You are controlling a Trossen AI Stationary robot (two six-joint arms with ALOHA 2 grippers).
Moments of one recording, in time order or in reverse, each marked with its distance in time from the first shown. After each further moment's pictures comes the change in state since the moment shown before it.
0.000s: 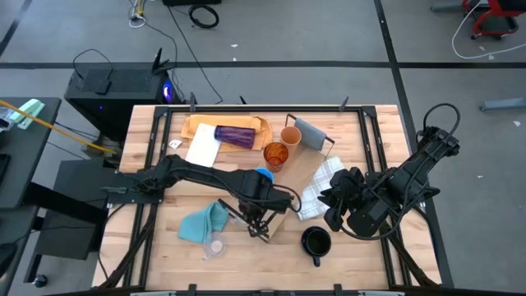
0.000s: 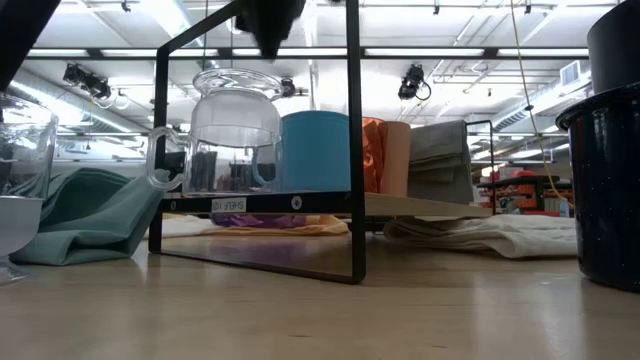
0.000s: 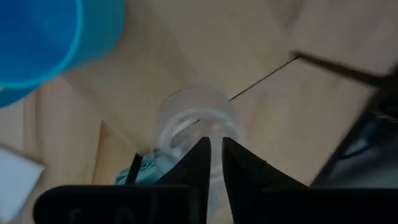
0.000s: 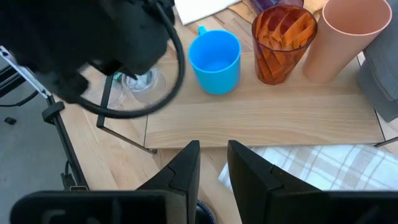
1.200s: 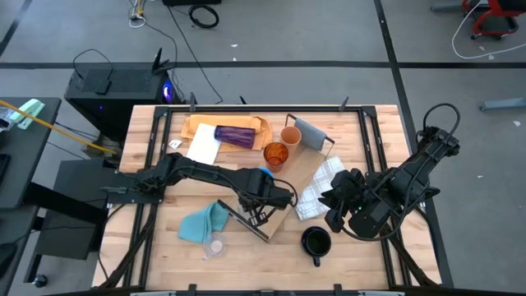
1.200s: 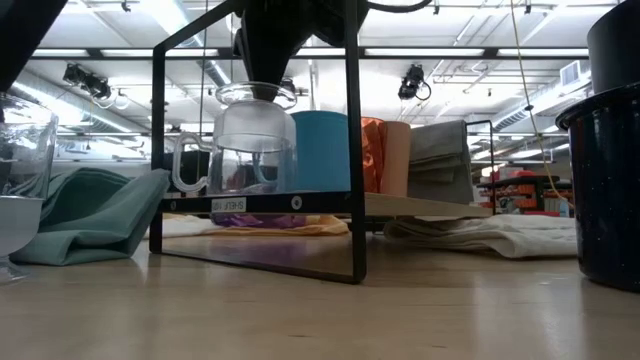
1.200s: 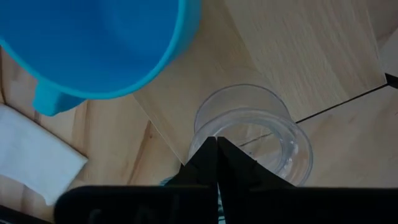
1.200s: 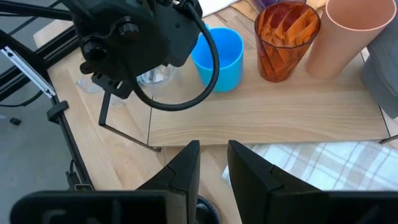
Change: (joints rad) left arm 0.038 0.003 -0.091 0.000 -0.137 -0.035; right arm 0.015 0.000 0.000 0.000 0.000 0.020
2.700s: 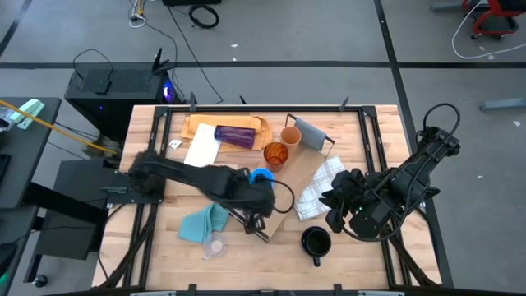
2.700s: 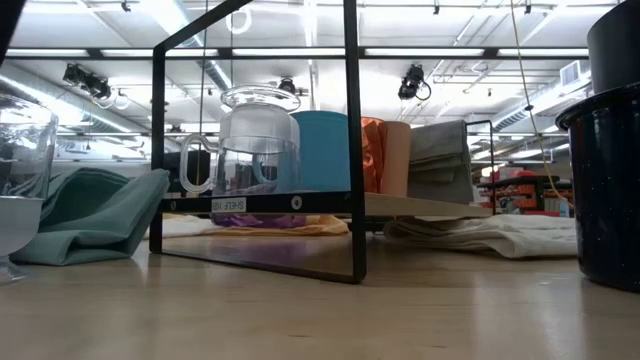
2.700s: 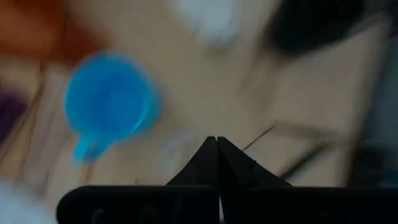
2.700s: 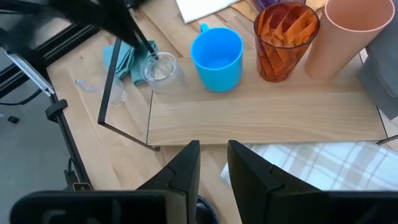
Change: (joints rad) left arm -0.124 -0.239 0.000 0.239 -0.175 0.048; right arm 0.004 -0.001 0.000 -0.008 0.003 -0.003
